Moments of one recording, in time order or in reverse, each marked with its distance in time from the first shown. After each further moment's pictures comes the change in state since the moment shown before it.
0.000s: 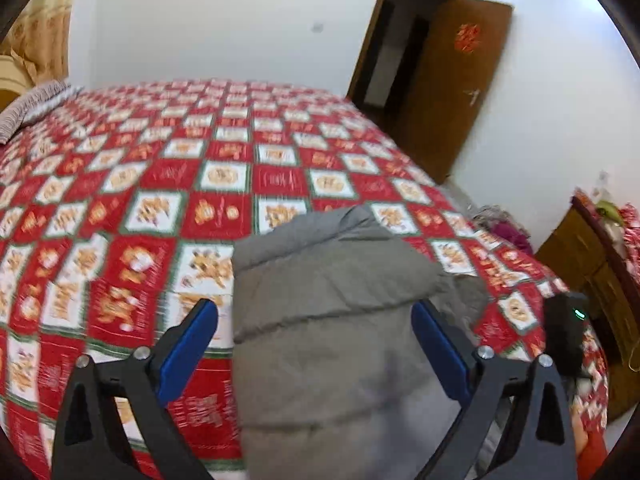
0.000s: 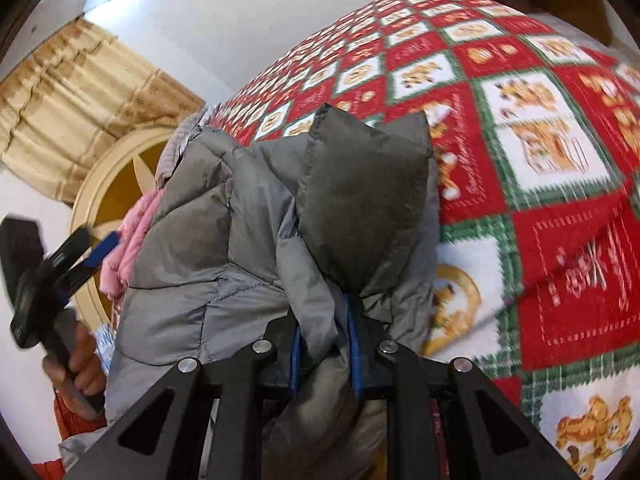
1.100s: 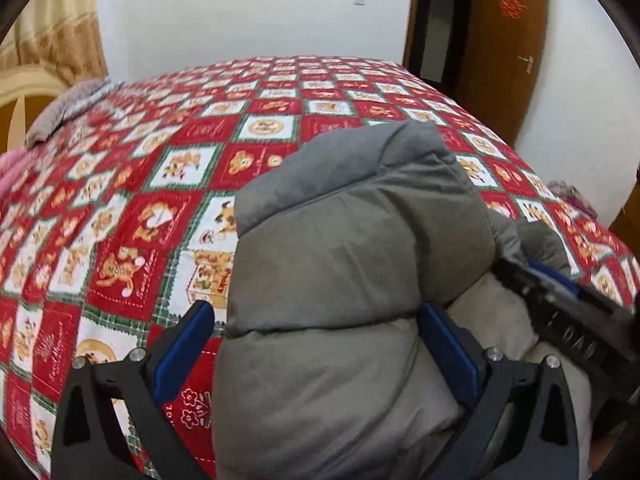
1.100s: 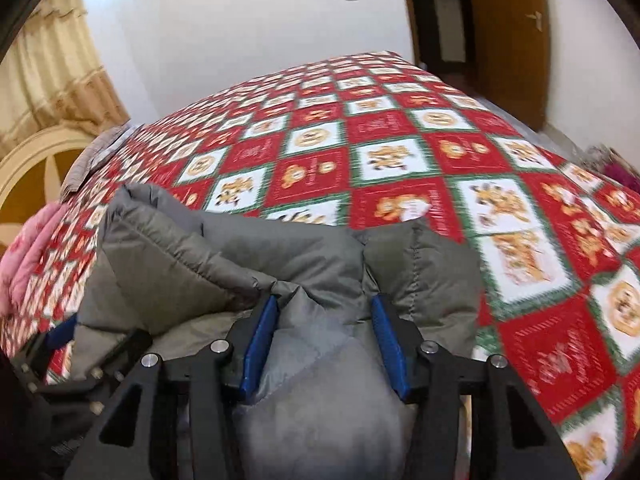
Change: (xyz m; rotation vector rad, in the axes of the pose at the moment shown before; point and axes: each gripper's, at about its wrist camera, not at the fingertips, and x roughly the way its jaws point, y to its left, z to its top) left arm 0.052 0.009 -0.034 -0.004 0.040 0.245; right arm 0.056 0.063 0.034 -0.183 -0.206 -0.438
